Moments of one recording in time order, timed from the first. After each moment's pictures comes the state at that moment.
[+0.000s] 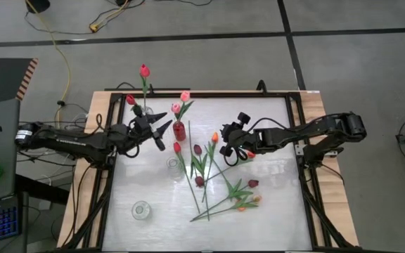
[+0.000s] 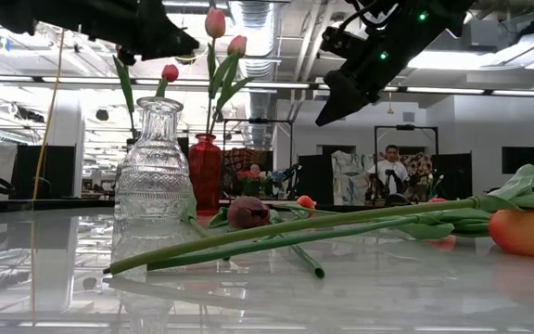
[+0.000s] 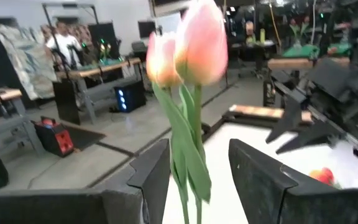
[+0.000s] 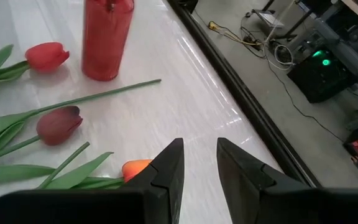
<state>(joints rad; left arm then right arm) 0.00 0.89 0.46 0.46 -0.64 0.11 0.02 1.48 0.91 -0.12 0.69 0.02</state>
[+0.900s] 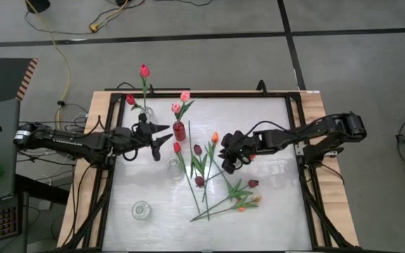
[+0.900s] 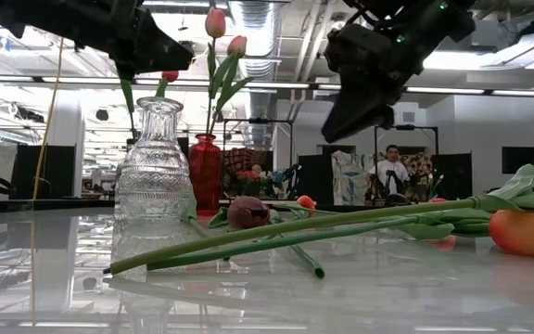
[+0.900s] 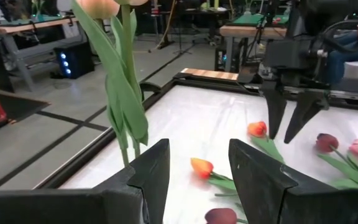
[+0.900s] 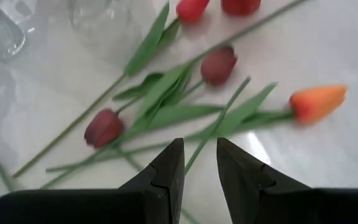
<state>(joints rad) -0.02 0.84 0.46 0.21 -0.45 -0.06 0.06 1.48 0.91 -0.24 0.14 0.46</state>
